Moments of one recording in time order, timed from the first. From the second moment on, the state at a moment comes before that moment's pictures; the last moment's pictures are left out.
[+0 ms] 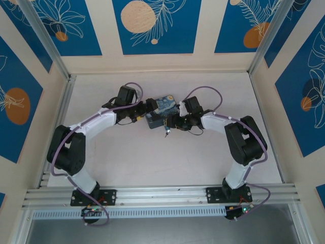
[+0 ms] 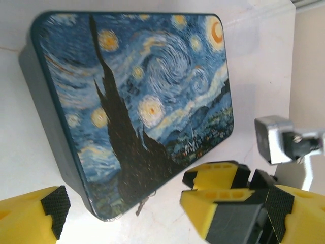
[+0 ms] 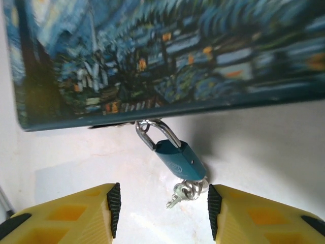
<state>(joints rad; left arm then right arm) -0.44 1.67 1.16 -0.28 0.38 -0.81 0.45 1.77 1.01 -0.21 -0.49 0.51</state>
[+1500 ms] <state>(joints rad) -0.40 1.74 1.19 -0.30 0.35 -0.78 0.52 1.87 1.07 -0.24 -0.33 0.38</state>
